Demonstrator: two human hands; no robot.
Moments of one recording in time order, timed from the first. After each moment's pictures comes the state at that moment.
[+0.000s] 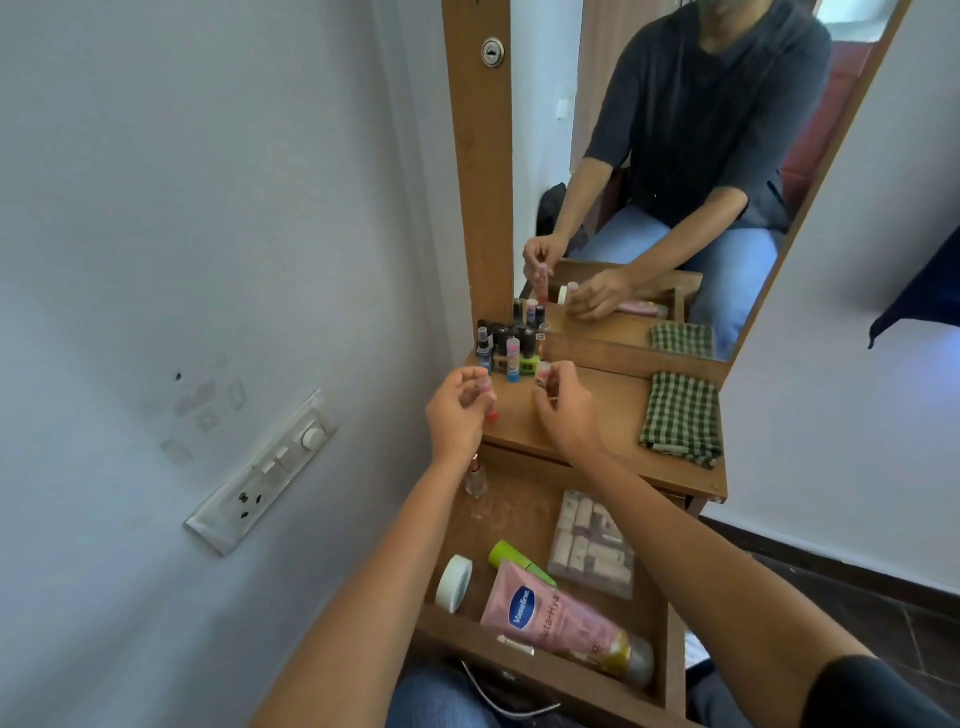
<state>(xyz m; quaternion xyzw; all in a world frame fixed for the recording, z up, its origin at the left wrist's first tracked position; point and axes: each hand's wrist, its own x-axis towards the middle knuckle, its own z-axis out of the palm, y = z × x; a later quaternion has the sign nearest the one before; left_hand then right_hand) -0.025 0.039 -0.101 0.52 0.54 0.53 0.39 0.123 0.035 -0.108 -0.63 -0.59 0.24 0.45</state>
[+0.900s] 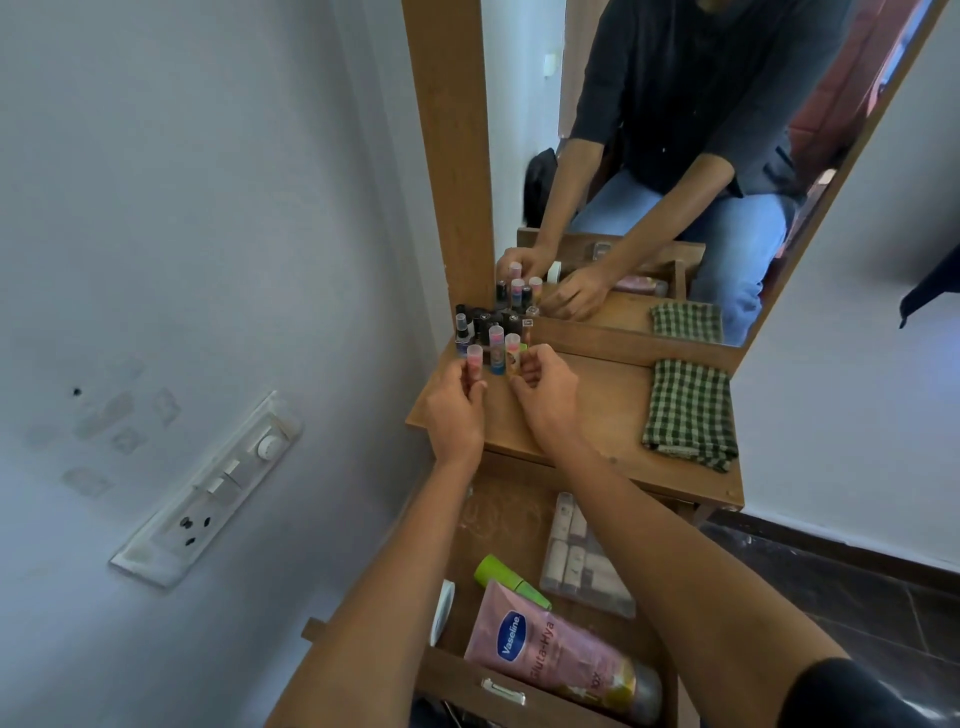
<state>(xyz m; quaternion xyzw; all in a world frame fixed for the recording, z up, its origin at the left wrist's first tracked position) 0.003 0.084 -0.143 0.61 0.64 0.45 0.15 0.117 0.089 -0.135 -0.65 -0.55 0.22 0.47</state>
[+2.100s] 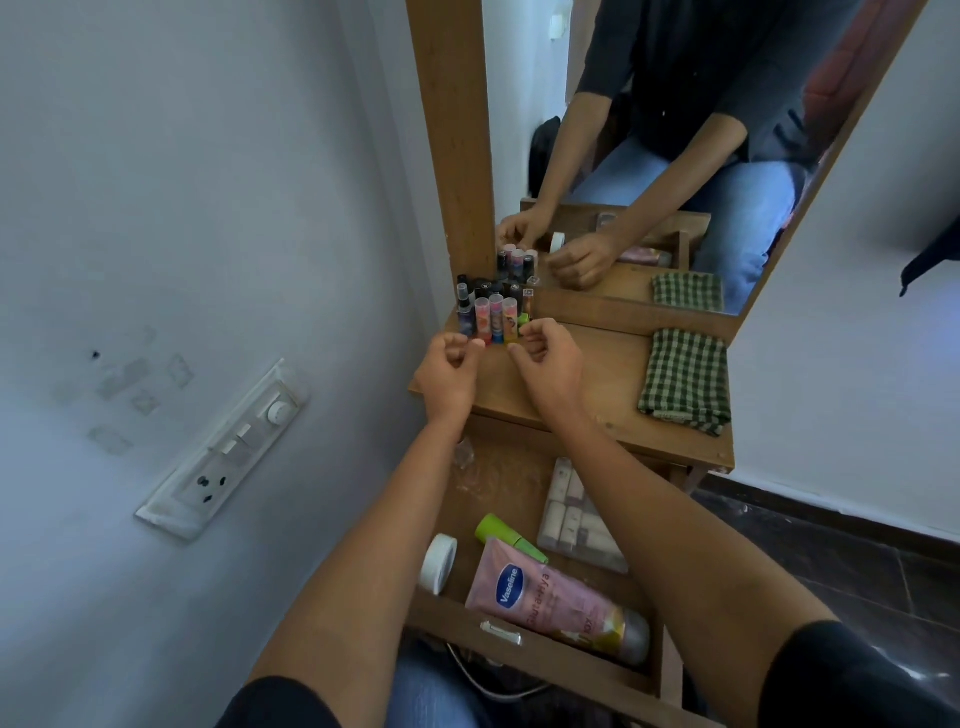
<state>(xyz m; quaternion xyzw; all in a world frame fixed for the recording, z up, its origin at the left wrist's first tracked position) -0.004 0.080 -0.130 0.52 0.64 0.49 0.30 0.121 0.076 -0.136 -0.62 -0.56 0.20 0.51</state>
